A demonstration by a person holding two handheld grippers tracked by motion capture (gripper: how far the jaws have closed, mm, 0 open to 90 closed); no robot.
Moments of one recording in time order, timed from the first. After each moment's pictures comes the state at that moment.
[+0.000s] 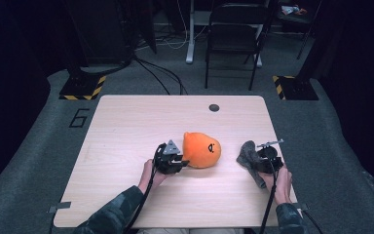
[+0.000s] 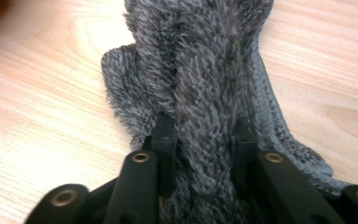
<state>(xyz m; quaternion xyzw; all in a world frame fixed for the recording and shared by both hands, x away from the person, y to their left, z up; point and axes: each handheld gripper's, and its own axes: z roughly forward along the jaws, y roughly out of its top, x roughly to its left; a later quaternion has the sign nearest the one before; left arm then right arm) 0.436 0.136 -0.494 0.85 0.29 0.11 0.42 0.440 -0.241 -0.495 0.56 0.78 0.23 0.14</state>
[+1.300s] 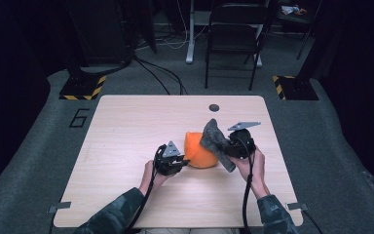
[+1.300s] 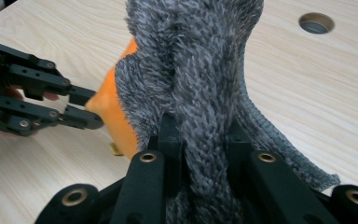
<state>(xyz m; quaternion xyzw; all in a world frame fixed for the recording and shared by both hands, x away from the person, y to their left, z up) 0.429 0.134 -0.493 0.84 0.28 0.13 0.44 0.436 -0.132 -0.399 0.43 0.81 0.37 0.14</state>
